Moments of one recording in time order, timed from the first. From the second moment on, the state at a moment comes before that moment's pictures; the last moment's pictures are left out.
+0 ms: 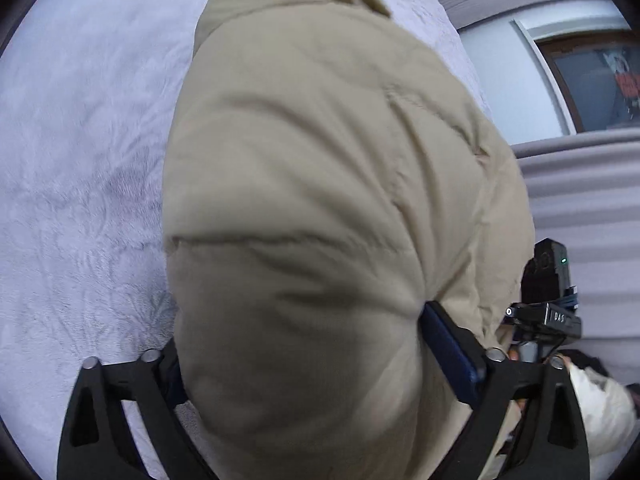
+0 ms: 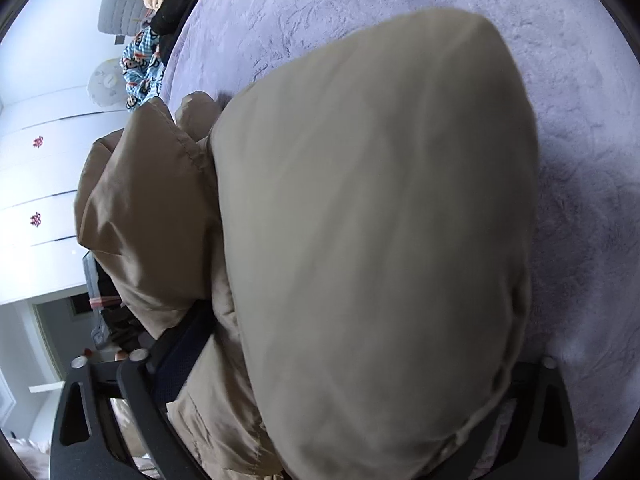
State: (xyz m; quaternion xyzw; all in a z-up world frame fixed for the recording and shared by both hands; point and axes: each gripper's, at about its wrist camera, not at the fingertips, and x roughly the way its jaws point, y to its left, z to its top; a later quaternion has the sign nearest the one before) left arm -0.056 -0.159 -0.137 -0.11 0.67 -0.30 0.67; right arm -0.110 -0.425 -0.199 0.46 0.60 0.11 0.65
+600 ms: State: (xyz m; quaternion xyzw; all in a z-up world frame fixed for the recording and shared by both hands) left arm -0.057 -0.137 -0.047 -0.07 0.58 -0.28 0.76; right arm -0.098 -0.387 -0.126 0.45 0.54 0.16 0.70
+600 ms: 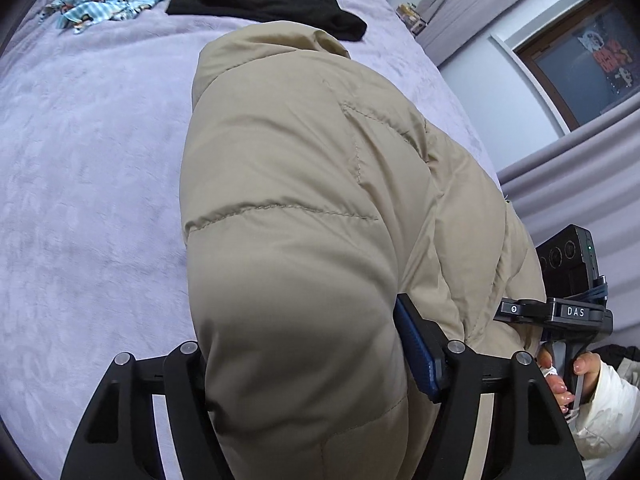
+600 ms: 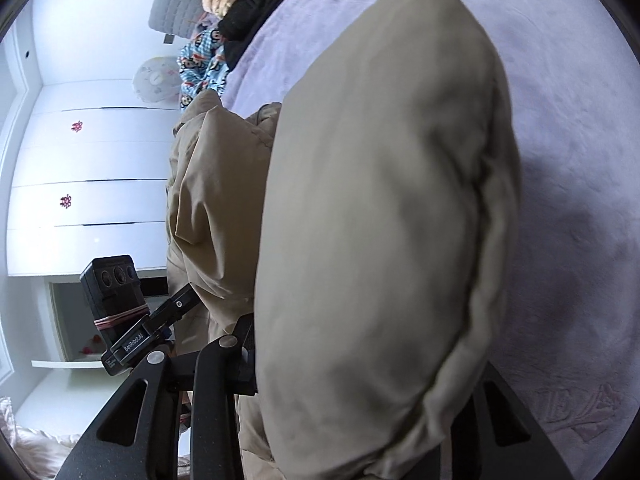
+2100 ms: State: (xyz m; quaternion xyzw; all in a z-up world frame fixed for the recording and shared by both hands) left arm 0.085 0.110 -0.098 -0.04 0.58 -0.15 0.80; right arm 0.006 -0.144 -0.109 0.24 0.60 0.05 0.76
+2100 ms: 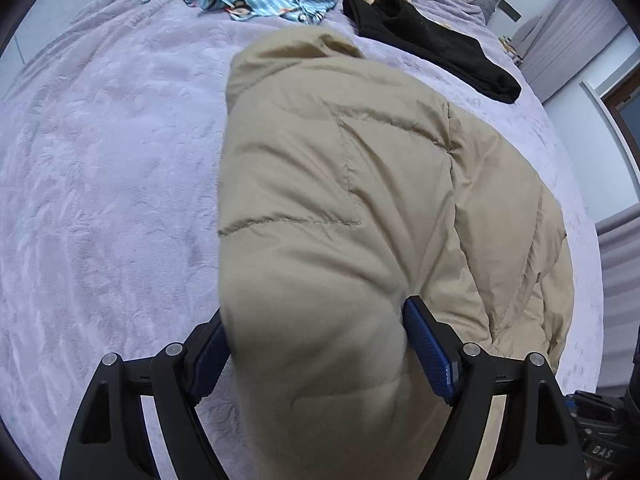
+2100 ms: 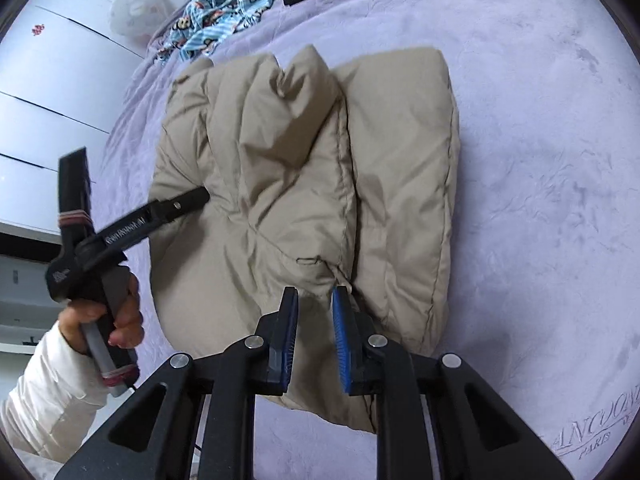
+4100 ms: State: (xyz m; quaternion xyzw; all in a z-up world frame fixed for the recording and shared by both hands) left arm -0.034 0.137 -0.048 0.03 0.59 -0.12 0.80; right arm -0.033 -0.125 -0.087 0.27 0.58 -0.01 0.77
